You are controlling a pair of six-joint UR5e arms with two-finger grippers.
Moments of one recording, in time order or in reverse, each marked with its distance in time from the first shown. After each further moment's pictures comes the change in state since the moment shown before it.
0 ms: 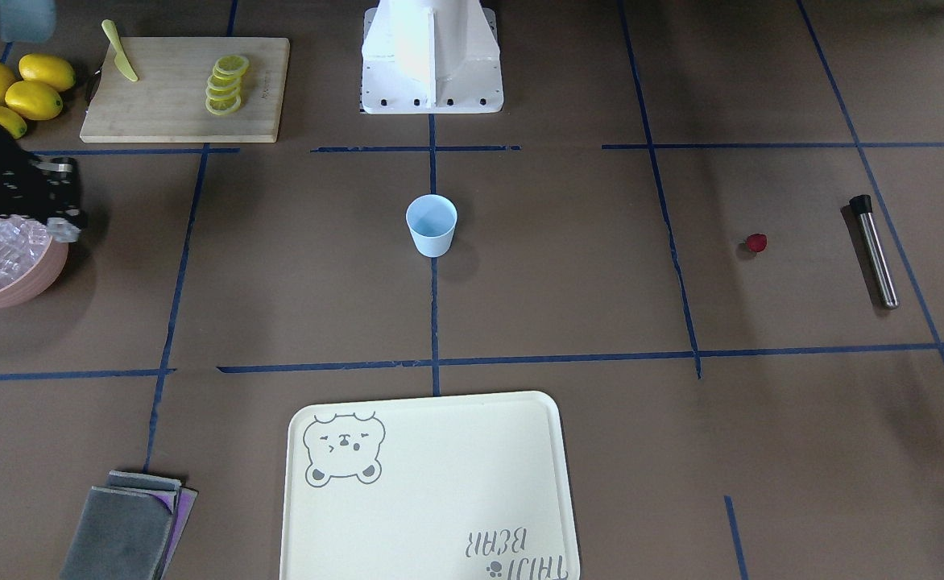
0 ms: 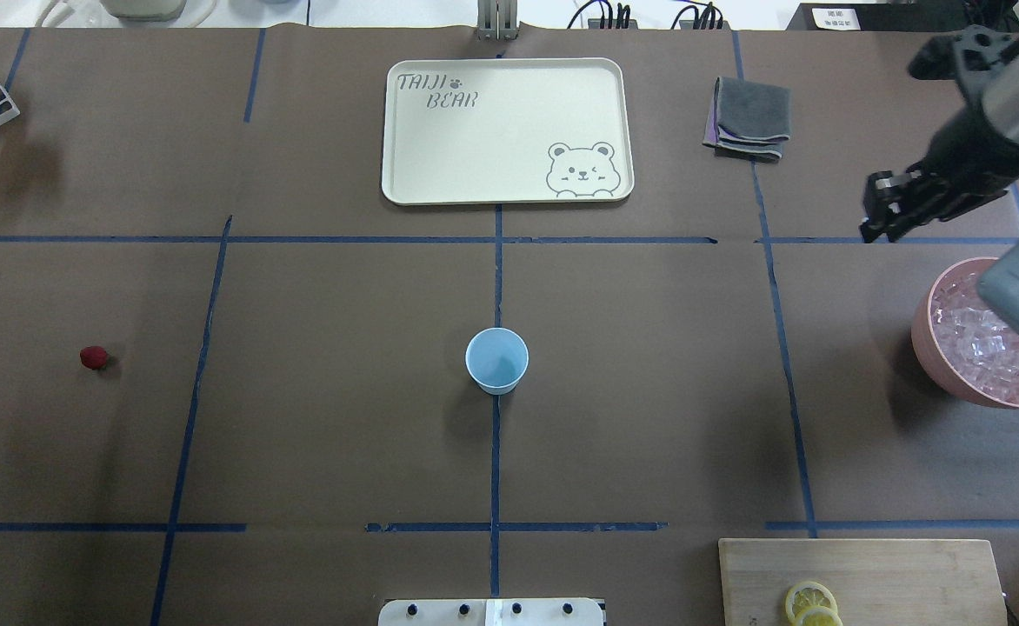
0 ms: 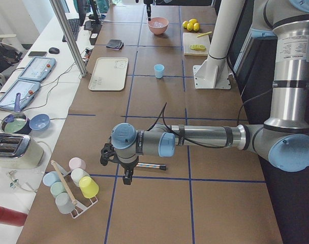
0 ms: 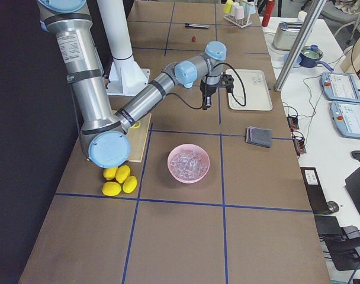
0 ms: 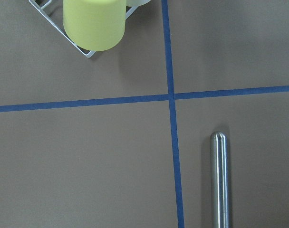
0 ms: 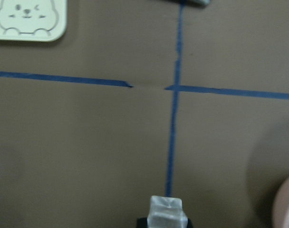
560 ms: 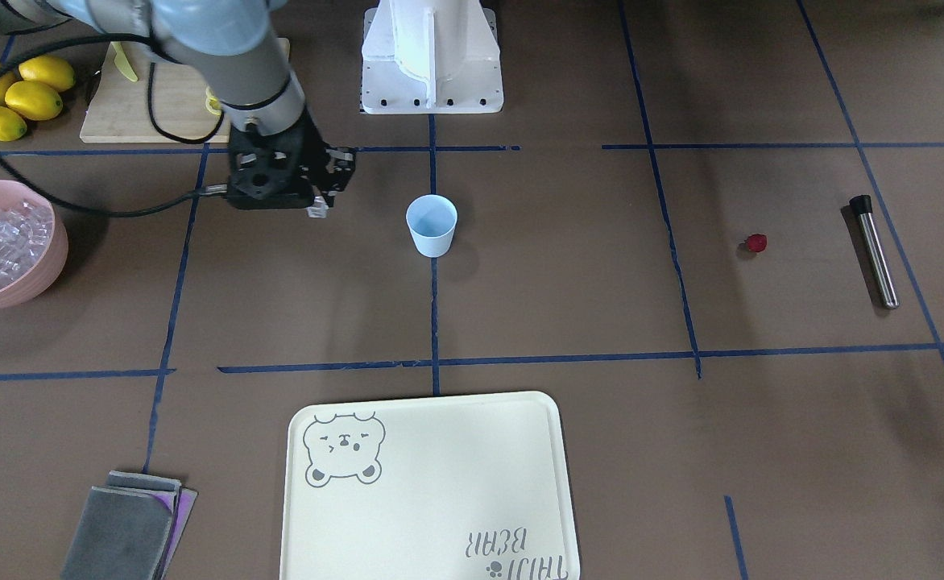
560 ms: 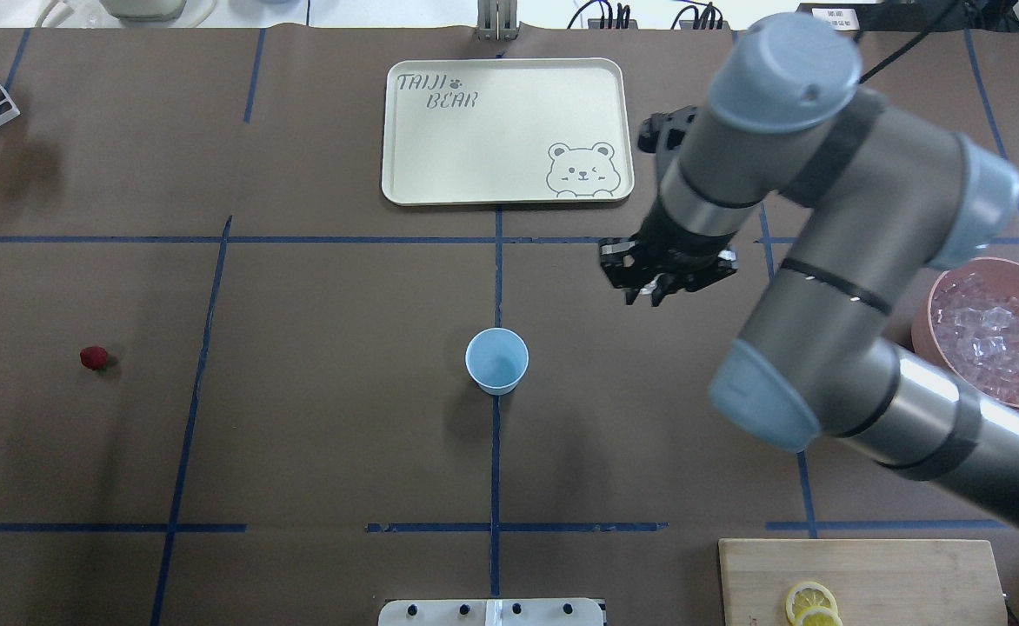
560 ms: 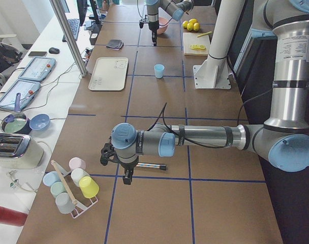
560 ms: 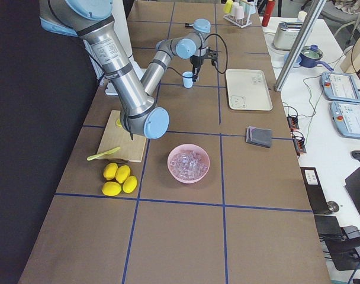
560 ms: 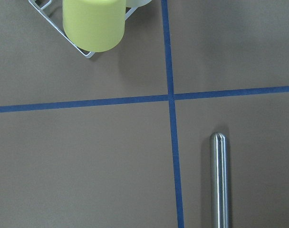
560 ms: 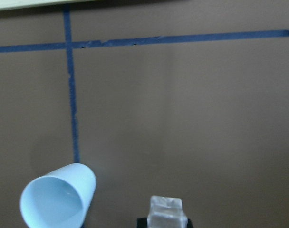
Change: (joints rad) left arm 0.000 0.000 -0.001 0.000 0.000 -0.001; right arm -0.373 0.355 -0.164 -0.006 -0.218 0.472
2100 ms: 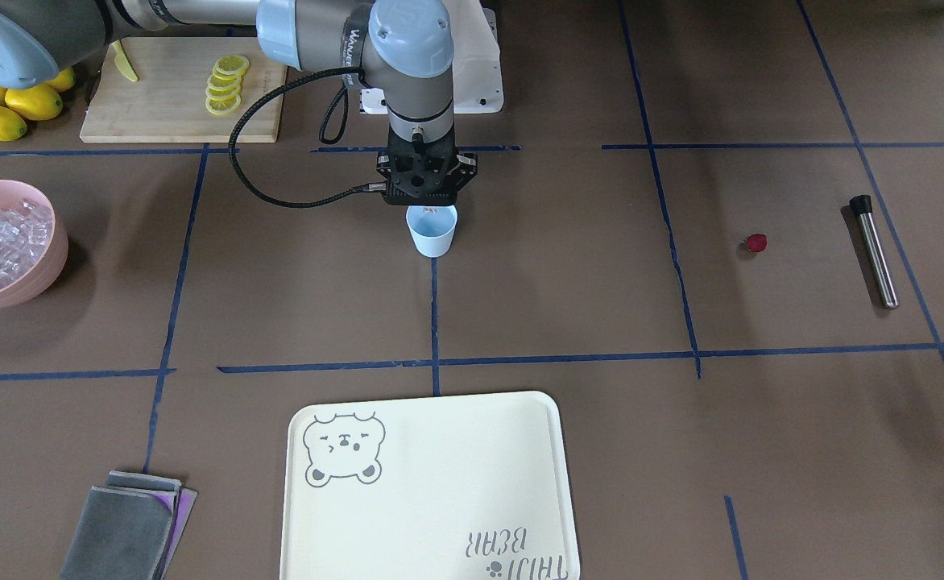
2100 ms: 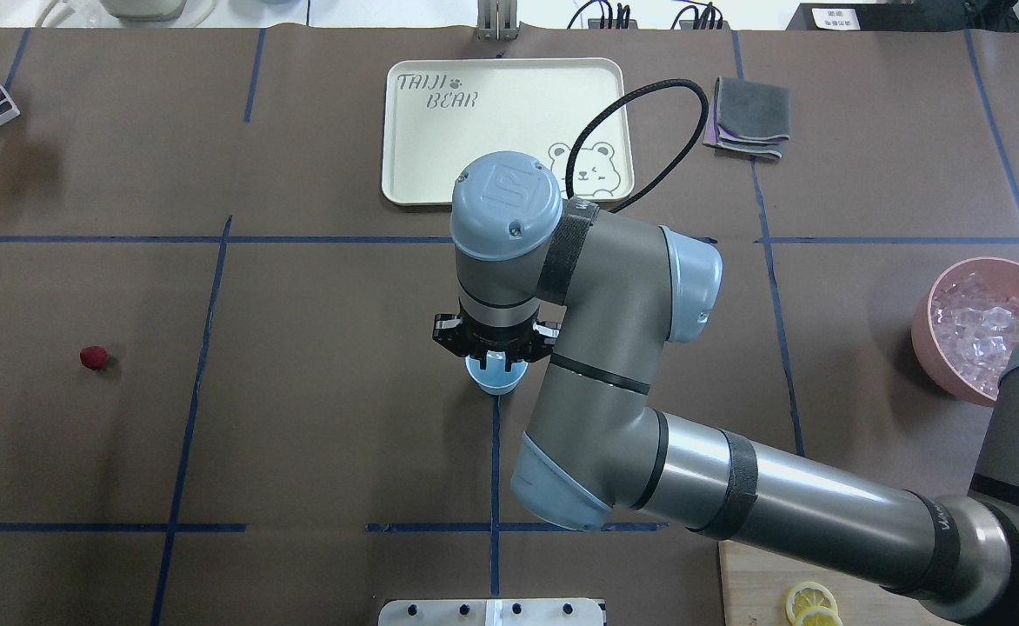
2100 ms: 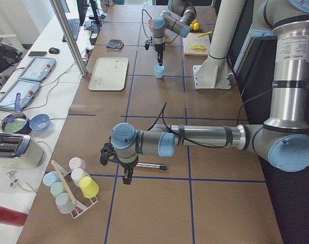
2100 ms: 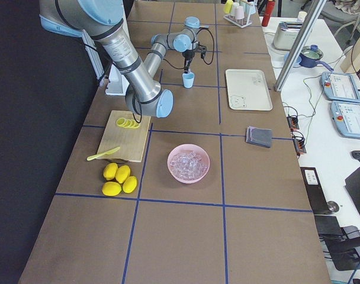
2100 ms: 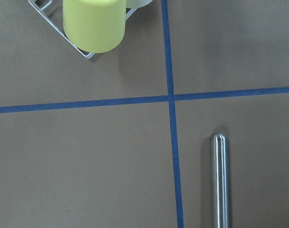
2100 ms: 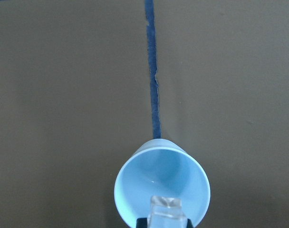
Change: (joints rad) left arm 0.000 -0.004 0.001 0.001 0.000 0.000; right arm -0.150 0.162 -0.218 0.088 -0.094 0.144
